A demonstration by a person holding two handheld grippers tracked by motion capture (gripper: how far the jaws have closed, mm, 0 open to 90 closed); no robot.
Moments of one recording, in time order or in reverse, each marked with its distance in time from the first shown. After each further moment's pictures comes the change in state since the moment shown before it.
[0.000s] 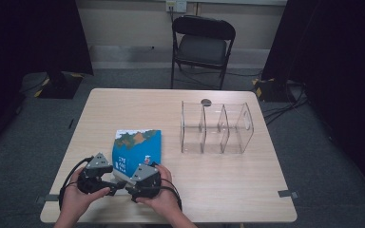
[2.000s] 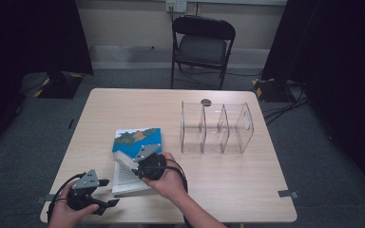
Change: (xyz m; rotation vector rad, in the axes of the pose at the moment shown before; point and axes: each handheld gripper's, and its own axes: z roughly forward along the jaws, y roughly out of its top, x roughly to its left) left arm -0.002 -0.051 -0.007 -0.050 -0.116 0.079; right arm -0.035 0.051 -0.041 0.119 0.107 0.074
